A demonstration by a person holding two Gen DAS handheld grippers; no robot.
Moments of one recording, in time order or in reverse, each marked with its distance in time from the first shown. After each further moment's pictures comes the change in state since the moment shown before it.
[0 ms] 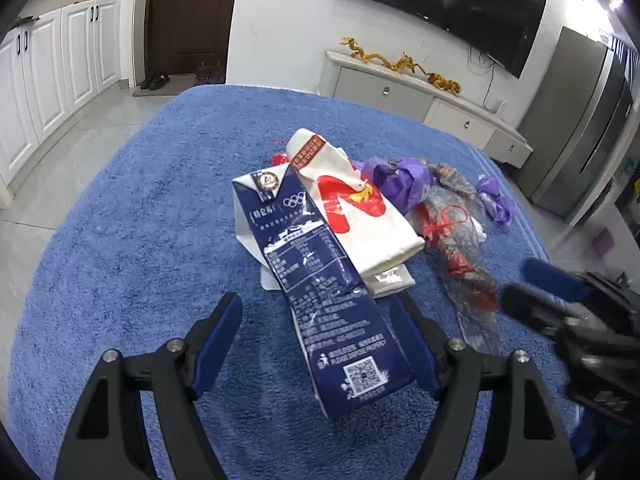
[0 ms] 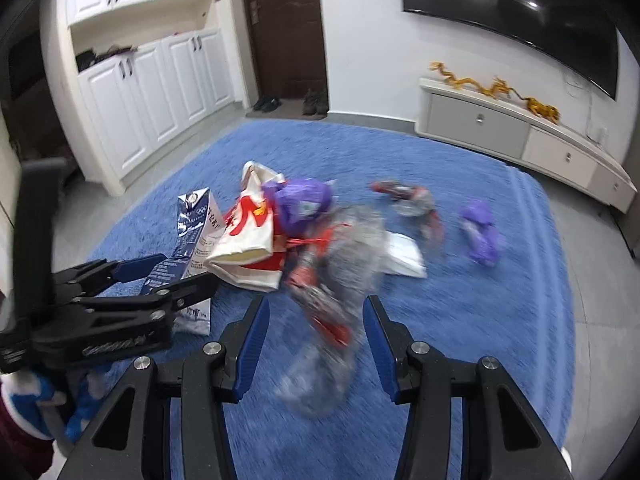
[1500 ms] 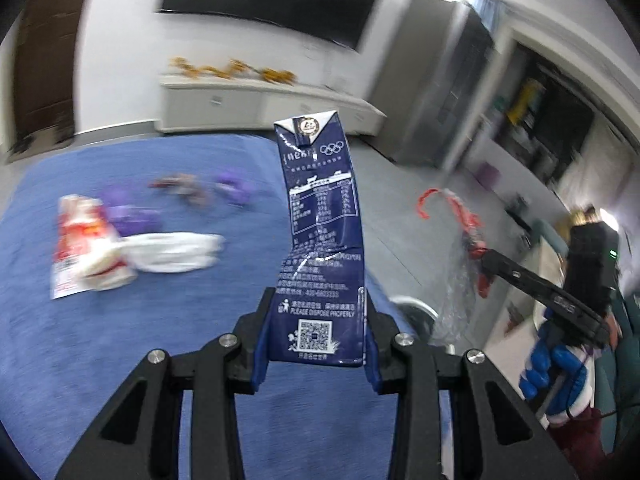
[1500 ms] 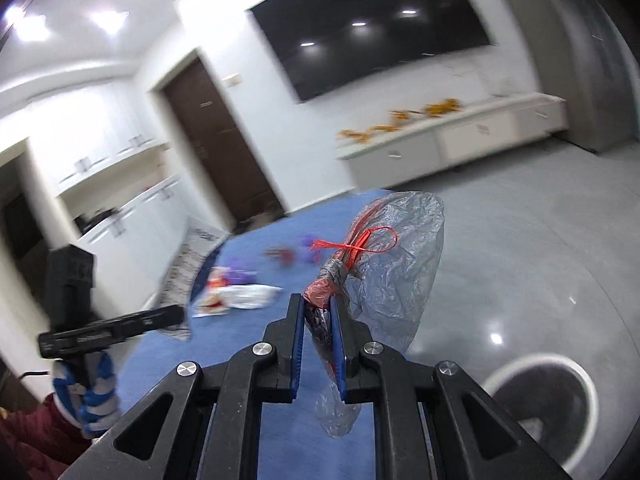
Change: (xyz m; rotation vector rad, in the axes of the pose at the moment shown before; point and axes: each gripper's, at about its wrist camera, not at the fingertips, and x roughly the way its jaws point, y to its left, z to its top) left arm -0.102 -0.190 -0.049 0.333 0.026 -0.445; right arm -0.232 -0.180 -0.174 0.473 -0.383 0.018
